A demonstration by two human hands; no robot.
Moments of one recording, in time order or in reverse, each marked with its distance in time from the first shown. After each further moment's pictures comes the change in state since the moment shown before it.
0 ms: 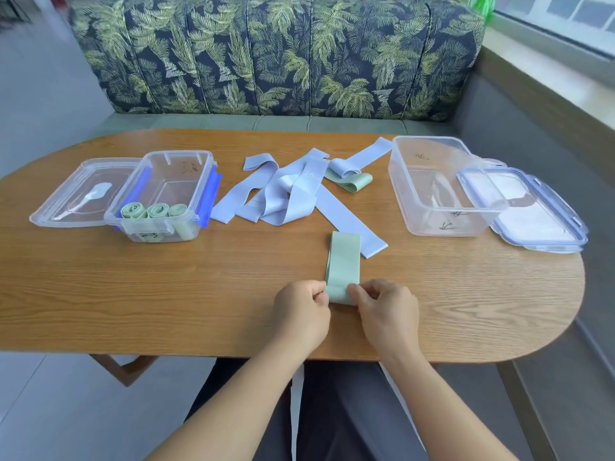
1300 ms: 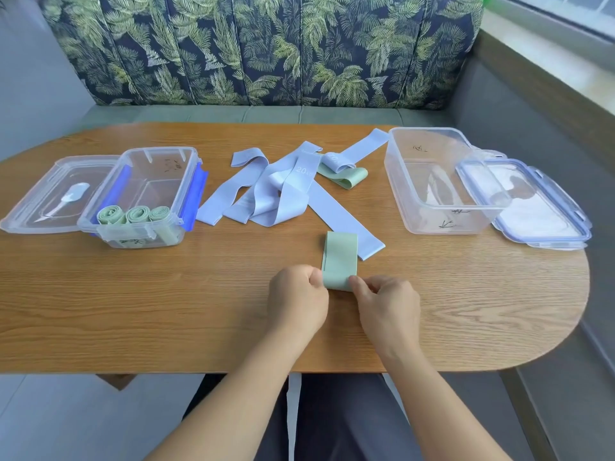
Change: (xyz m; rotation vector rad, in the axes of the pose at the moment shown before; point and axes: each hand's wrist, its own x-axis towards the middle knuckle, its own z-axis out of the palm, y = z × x) left_hand 0.027 0.020 0.000 0.117 0.106 -0.026; right_hand 0.015 -0.007 0.001 0.010 0.037 0.063
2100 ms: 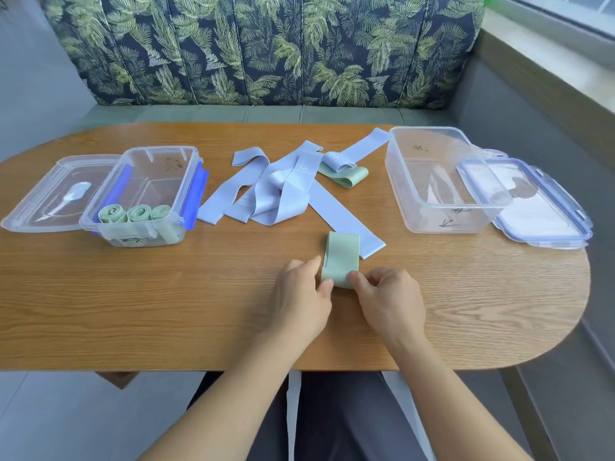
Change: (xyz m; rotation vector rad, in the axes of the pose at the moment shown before) left_hand 0.002 -0.010 0.004 0.086 -0.067 0.156; right_hand 0.007 -0.006 -0.009 -0.126 -0.050 0.001
